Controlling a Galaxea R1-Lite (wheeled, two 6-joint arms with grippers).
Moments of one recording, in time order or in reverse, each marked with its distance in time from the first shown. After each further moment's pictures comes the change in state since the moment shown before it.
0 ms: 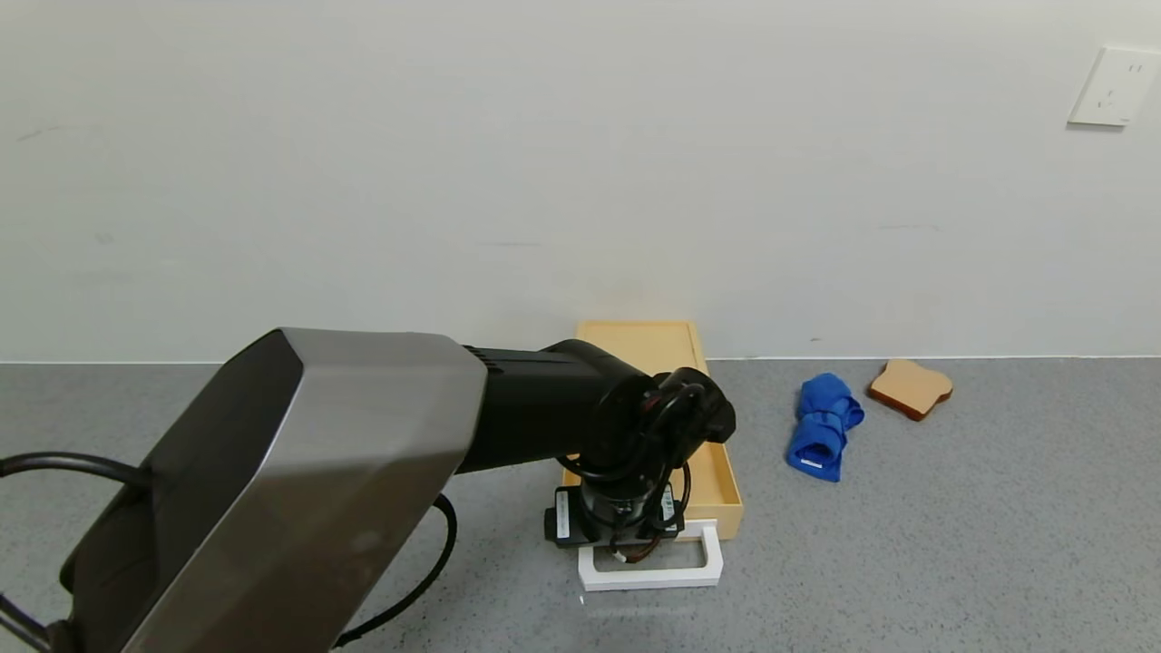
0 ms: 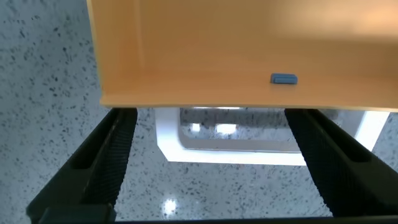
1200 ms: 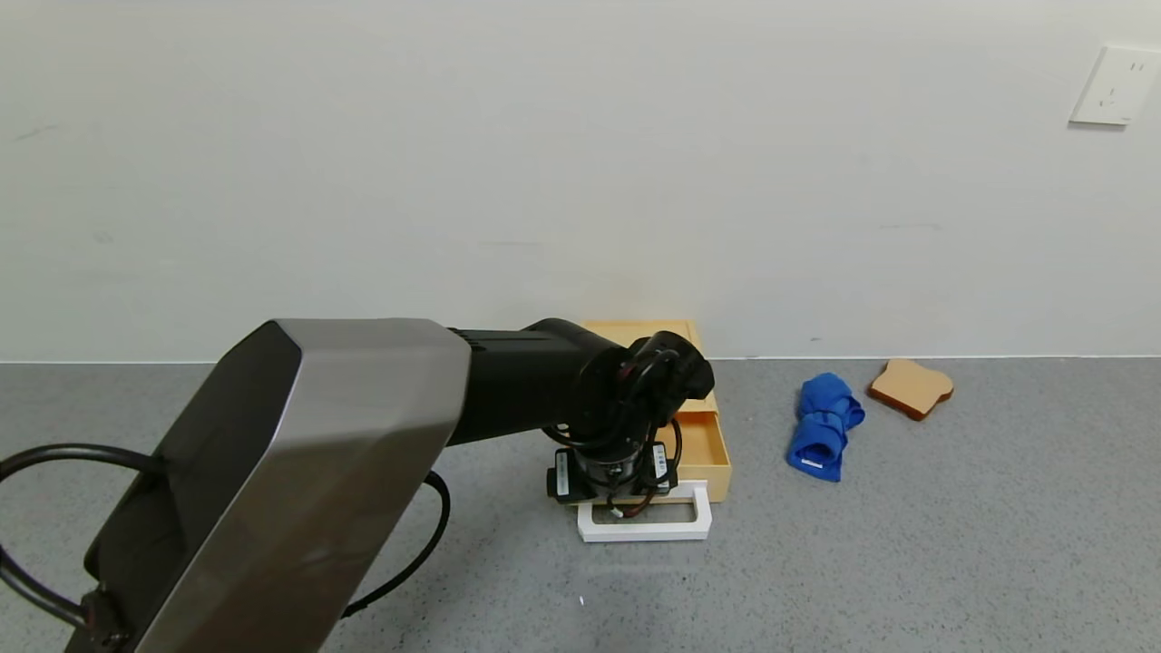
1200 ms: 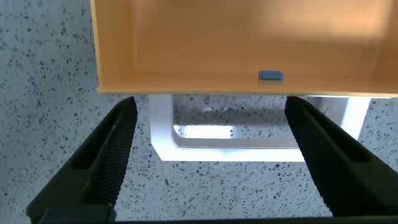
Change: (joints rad) left arm 0.051 0.026 -0.079 -0.073 0.003 0.093; right arm 0.000 0.000 0.000 0.000 0.000 0.000
